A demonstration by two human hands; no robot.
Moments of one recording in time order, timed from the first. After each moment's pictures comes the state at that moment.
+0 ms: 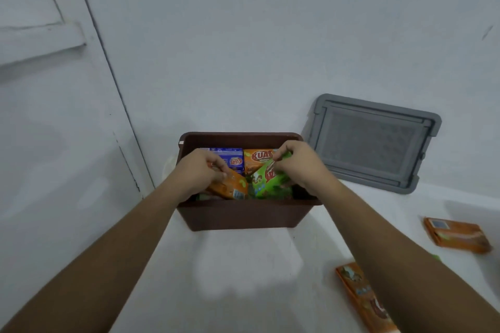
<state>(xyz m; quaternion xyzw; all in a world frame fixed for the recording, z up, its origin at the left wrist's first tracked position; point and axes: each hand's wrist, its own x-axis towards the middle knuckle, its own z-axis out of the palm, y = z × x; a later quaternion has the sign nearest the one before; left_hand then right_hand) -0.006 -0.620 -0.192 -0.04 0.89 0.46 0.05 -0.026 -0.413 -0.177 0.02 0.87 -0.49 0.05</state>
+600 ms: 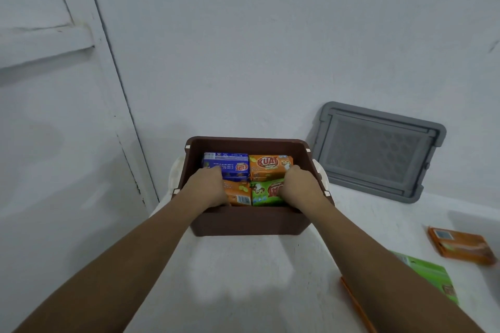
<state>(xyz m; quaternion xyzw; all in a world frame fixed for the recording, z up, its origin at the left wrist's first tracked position) -0.019 -0.616 -0.217 -0.03 0.98 0.16 0.10 -0.030 -0.429 -0.208 0.04 0.98 -0.18 0.06</state>
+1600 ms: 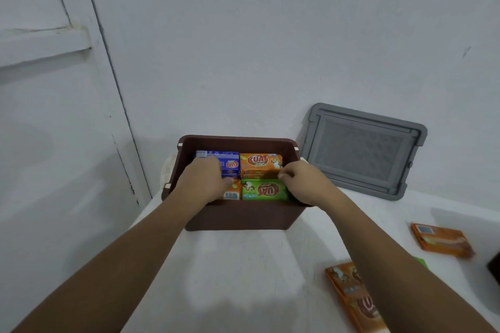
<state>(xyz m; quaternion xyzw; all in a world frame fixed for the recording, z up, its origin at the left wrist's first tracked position) 0.003 -0.596 -0.196 -0.03 0.99 0.17 -0.01 -0.012 -0.388 -0.184 -0.08 0.97 -0.24 0.06</state>
